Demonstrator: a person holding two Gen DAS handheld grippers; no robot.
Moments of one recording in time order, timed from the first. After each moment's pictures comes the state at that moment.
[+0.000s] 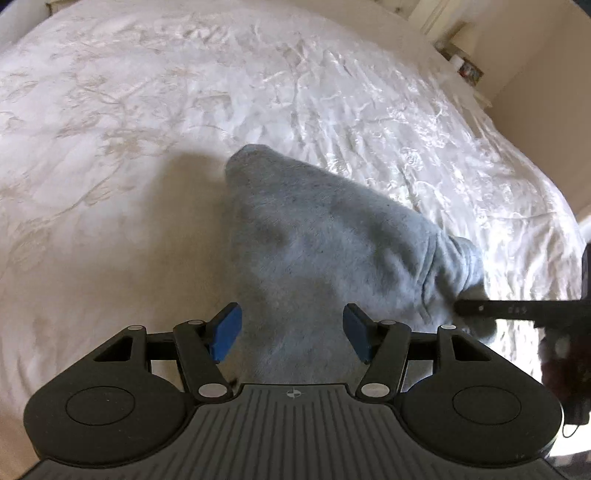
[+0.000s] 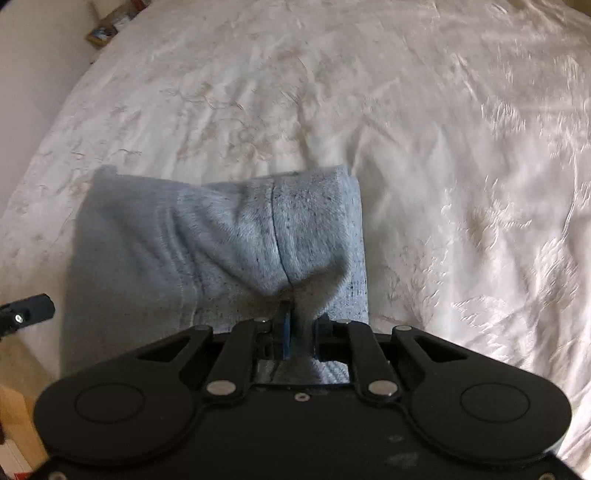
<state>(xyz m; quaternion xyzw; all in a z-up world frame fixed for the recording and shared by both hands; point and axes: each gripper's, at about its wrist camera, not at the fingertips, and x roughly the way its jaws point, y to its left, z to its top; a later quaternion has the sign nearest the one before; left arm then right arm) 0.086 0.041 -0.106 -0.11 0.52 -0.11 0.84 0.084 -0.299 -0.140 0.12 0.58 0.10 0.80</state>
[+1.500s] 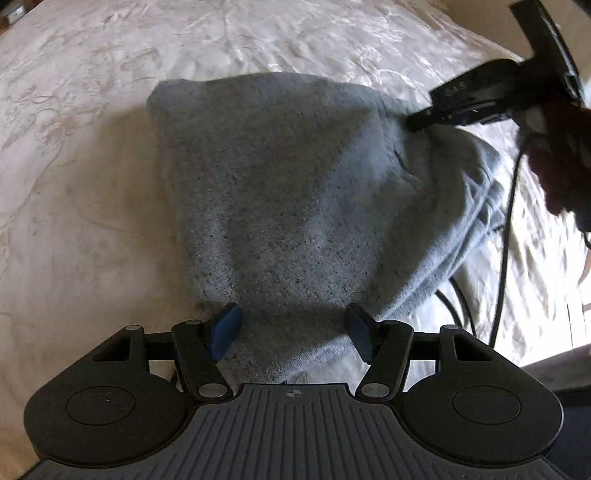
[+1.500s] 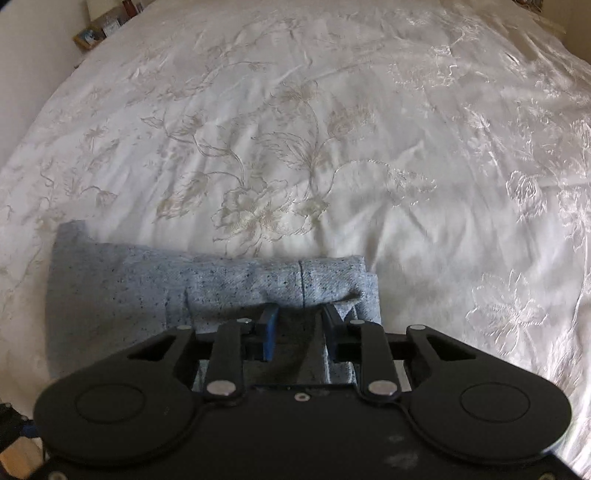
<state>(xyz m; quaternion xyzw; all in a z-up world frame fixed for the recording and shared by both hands) 0.051 0.010 -0.142 0.03 0.56 -0.17 0.81 0.159 -0.256 -0.142 0.07 0.55 0.06 0.83</state>
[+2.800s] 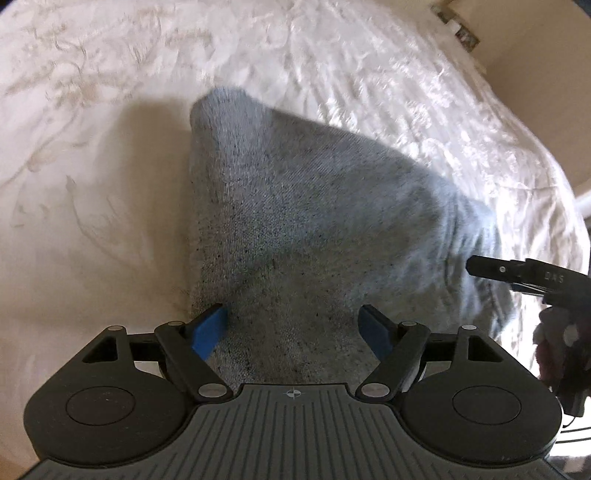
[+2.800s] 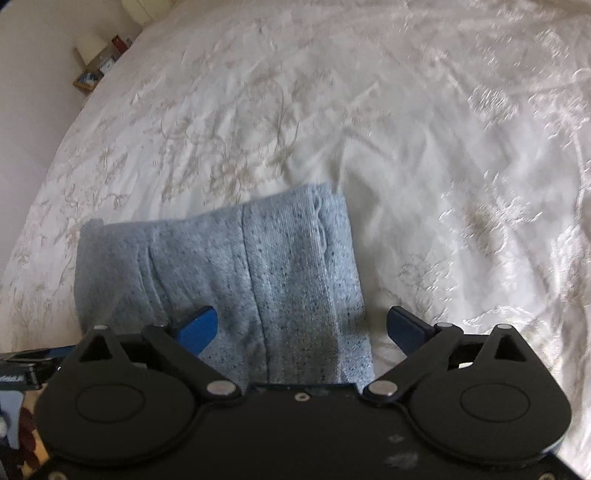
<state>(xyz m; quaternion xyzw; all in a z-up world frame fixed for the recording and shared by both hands) 0.113 0.040 -0.160 -0.11 0.58 -0.15 0.79 0.109 -0.303 -0.166 0.18 0.55 0.07 0.81</state>
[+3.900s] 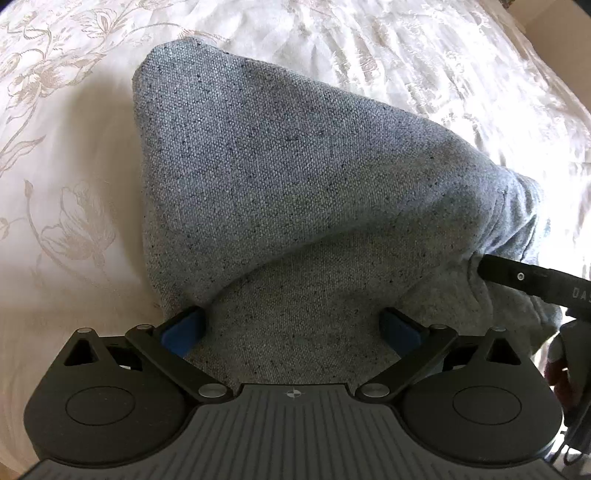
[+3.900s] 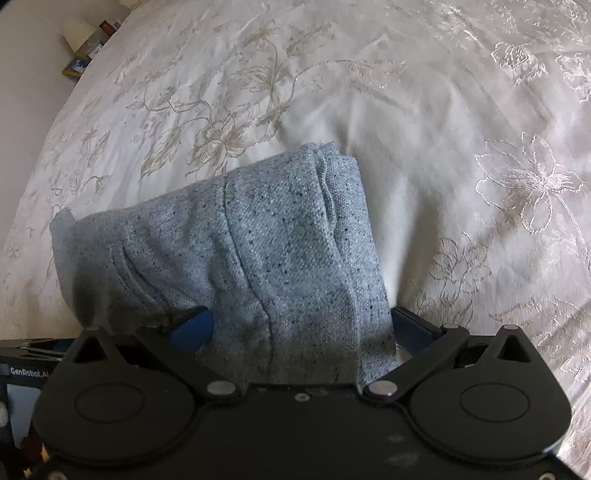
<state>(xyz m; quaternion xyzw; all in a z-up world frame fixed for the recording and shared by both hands) 0.150 -0.004 -0.186 -0.06 0.64 -0.10 0.75 0.131 -0.281 -0.205 0.19 0.58 0.07 0.79</state>
